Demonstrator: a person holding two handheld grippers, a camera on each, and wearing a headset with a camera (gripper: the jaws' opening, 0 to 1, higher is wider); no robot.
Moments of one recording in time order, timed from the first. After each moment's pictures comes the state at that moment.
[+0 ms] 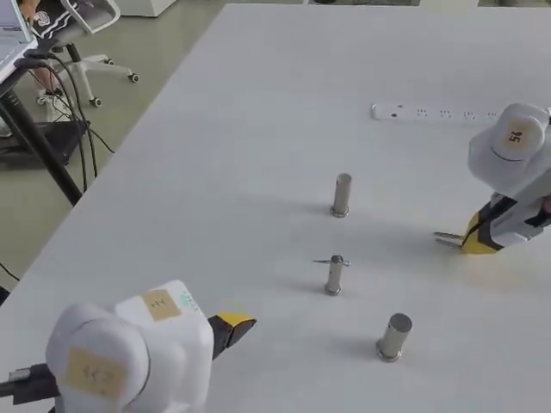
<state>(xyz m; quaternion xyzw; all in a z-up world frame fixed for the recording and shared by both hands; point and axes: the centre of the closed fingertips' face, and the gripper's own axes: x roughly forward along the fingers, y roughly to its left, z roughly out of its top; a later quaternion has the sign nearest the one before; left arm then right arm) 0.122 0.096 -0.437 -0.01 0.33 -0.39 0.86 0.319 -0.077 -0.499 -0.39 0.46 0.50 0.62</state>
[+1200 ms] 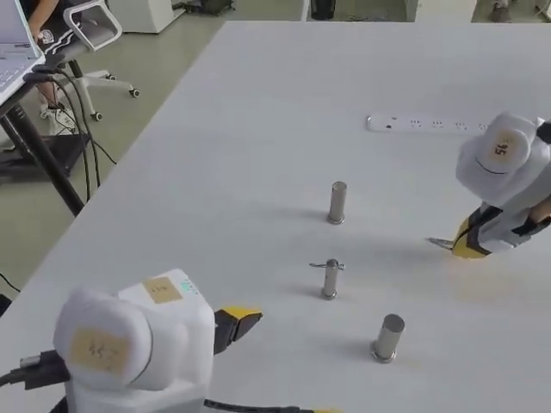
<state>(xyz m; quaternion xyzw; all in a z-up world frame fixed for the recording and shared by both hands) 0.131 0.092 -0.422 -0.02 0.31 -0.38 0.87 0.307 -0.072 -0.476 -0.40 0.42 0.48 0.66</state>
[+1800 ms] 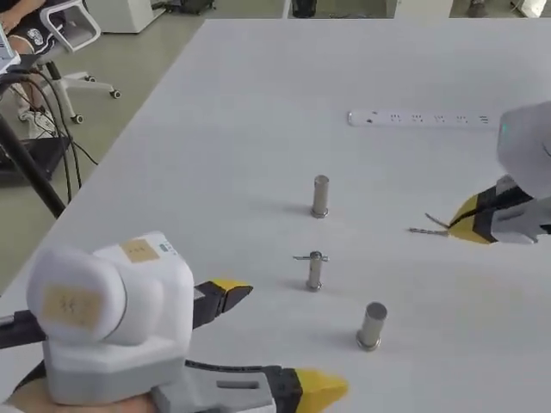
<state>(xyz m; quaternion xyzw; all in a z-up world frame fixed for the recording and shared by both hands) 0.143 0.092 -0.405 -0.01 0.30 -0.39 0.87 0.270 -0.067 -0.421 -0.38 0.33 0.47 0.72</state>
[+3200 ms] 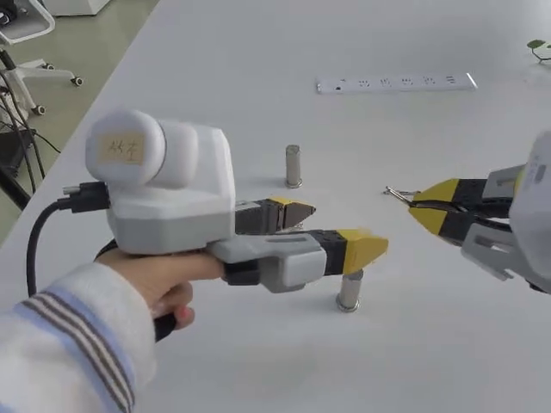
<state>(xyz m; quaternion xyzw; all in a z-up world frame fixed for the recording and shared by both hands) 0.192 0.022 -0.366 -0.10 0.27 -0.46 0.84 0.204 -0.023 -0.370 -0.39 0.15 0.40 0.82</state>
